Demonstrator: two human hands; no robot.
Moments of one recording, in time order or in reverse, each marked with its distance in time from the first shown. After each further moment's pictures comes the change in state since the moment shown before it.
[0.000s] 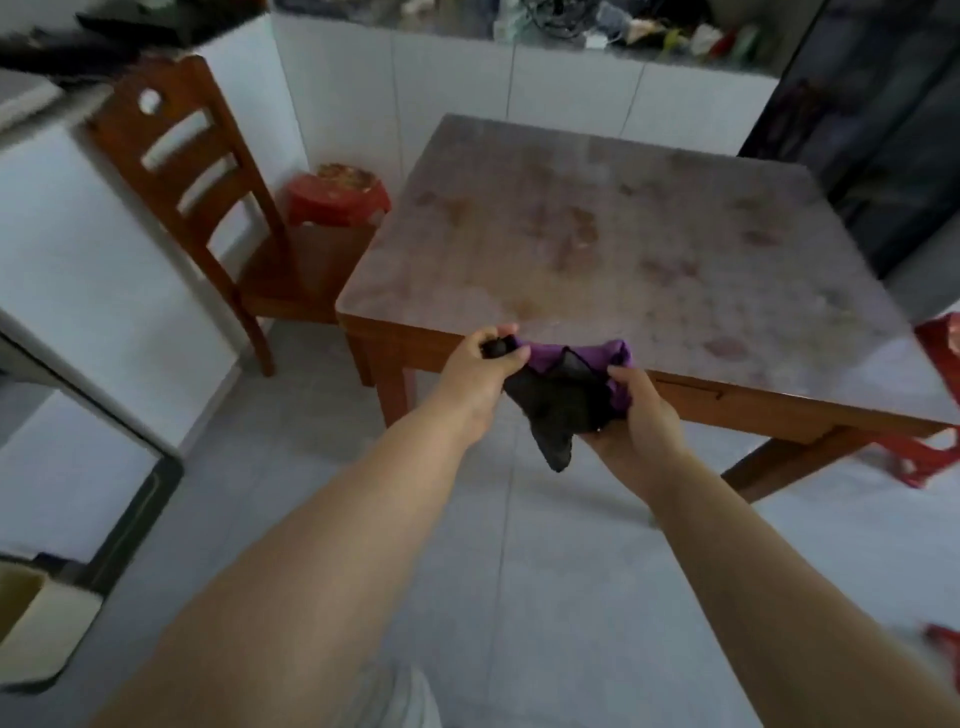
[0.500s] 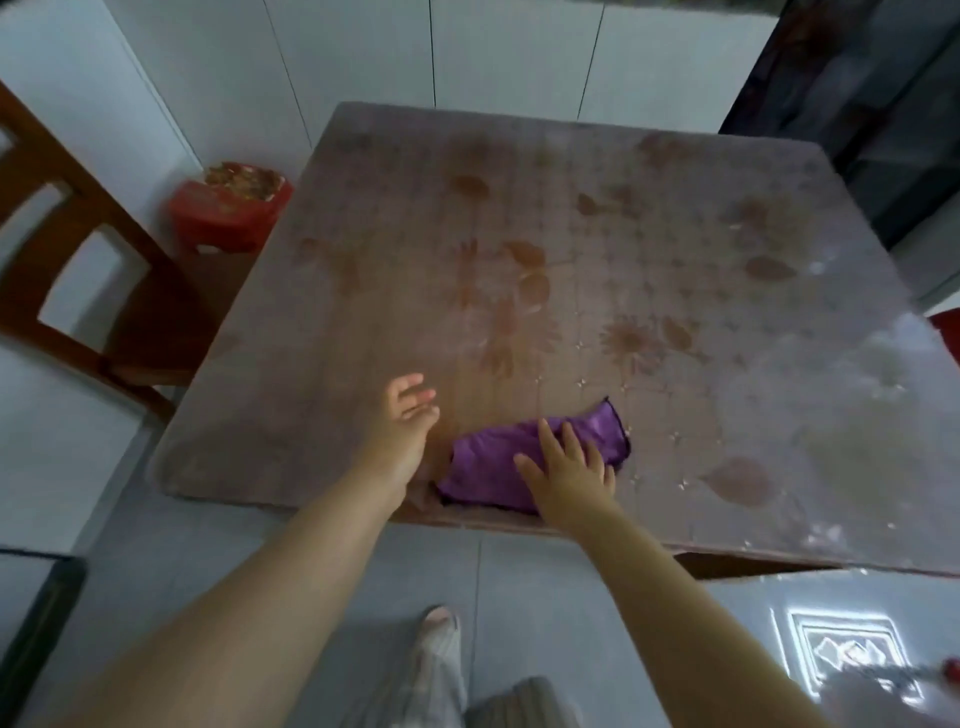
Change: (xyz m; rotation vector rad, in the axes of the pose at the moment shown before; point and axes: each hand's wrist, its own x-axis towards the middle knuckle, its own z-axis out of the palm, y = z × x) left_hand 0.262 -0.019 0.046 0.288 0.178 -0.019; right_hand 0.290 -0.031 -0.031 -1.588 0.000 -0.151
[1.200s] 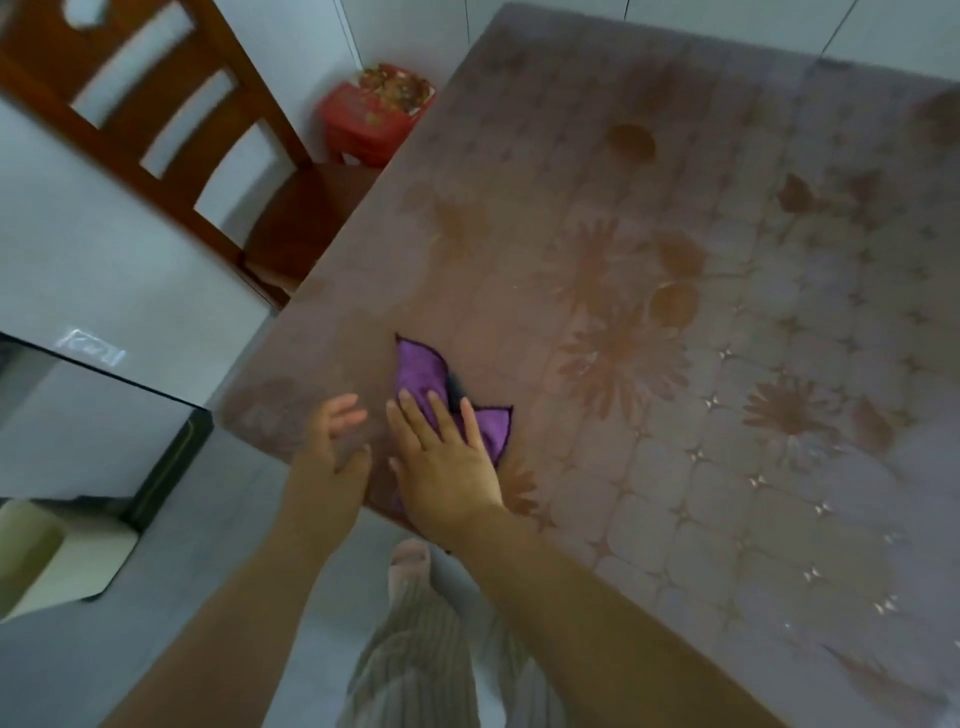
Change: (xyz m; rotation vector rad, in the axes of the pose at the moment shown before) left_hand -0.005 -0.027 -0.079 0.426 0.350 0.080; right_hand 0.066 -0.121 0.074 -0.313 -0.146 -0.837
